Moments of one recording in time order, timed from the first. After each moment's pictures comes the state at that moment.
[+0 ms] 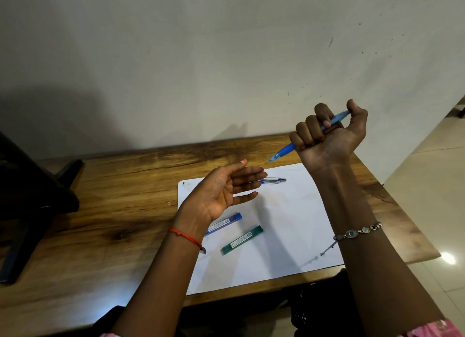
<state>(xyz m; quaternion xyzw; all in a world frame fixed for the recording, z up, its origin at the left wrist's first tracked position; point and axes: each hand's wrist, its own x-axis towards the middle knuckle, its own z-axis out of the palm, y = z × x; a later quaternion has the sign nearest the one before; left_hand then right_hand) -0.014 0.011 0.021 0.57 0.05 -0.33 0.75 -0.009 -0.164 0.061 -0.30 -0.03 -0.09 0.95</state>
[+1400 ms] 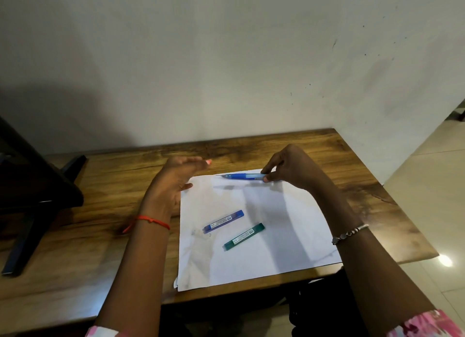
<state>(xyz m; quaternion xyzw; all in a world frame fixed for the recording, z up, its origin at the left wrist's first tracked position) 0.009 0.066 0.020 0.75 0.15 -0.12 0.64 0.002 -0.161 0.012 -0.93 -0.05 0.04 0.35</state>
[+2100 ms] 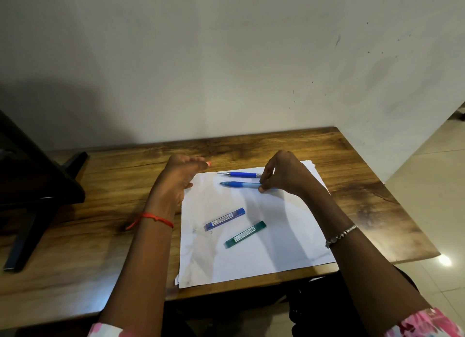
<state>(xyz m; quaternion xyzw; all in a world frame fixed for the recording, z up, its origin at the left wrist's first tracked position) 0.010 0.065 0.015 0.76 0.15 -0.10 0.62 0.000 -0.140 0.004 -0.95 -0.02 0.08 0.29</state>
